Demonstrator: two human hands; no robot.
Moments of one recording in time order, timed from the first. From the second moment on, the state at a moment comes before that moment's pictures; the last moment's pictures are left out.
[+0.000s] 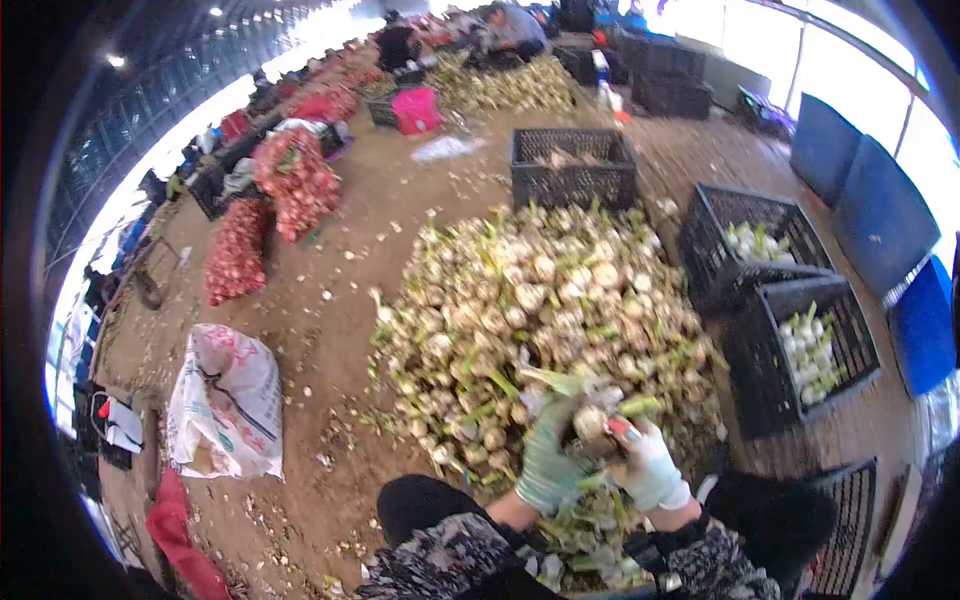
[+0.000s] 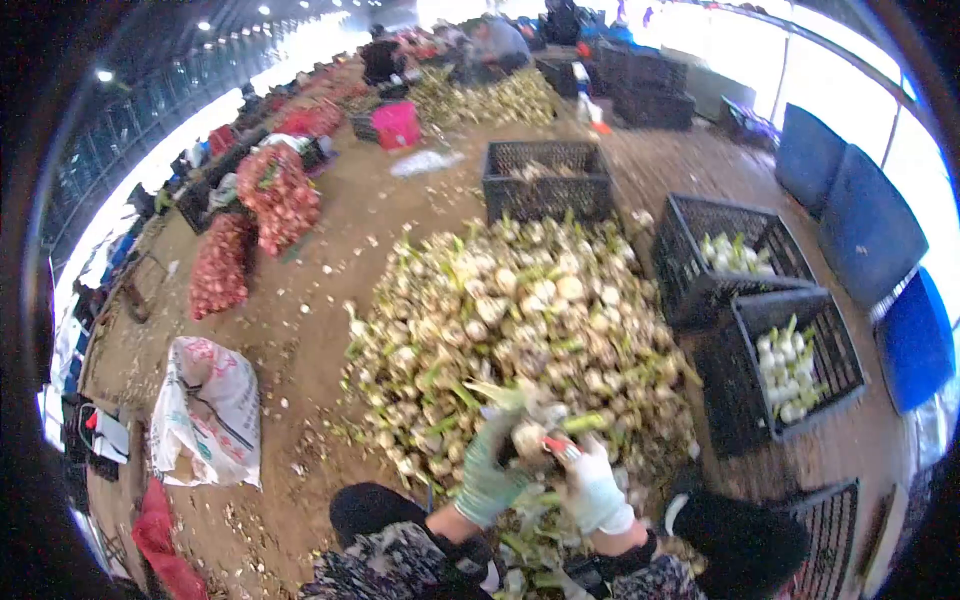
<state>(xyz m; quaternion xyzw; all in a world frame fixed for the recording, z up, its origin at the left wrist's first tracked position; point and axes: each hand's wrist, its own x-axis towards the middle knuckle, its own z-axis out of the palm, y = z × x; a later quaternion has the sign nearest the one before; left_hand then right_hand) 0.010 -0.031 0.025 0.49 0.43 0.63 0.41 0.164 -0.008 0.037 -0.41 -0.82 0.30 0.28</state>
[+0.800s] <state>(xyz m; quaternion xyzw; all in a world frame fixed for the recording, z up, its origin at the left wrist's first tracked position) 0.019 -0.014 0.025 0.42 0.50 0.60 0.46 0.161 0.019 0.028 -0.44 -0.47 0.61 0.46</state>
